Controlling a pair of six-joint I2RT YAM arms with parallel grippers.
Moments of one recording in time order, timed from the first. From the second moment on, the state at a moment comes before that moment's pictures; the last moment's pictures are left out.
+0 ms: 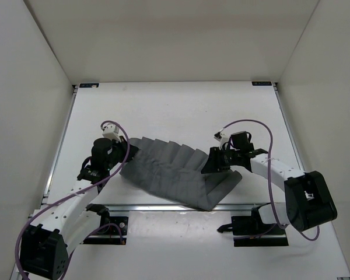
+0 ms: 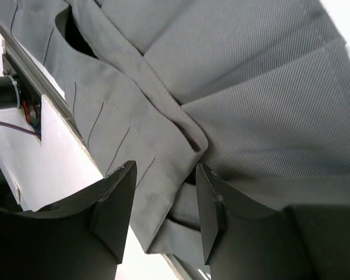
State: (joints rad) left arm -0.28 0.87 0.44 0.02 0.15 -0.49; right arm 0.31 1.31 0.59 -0.23 -0.73 0.26
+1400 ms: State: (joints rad) left arm -0.17 1.38 1.29 0.23 0.24 -0.45; right arm 0.07 1.75 1.93 -0.58 -0.72 0.05
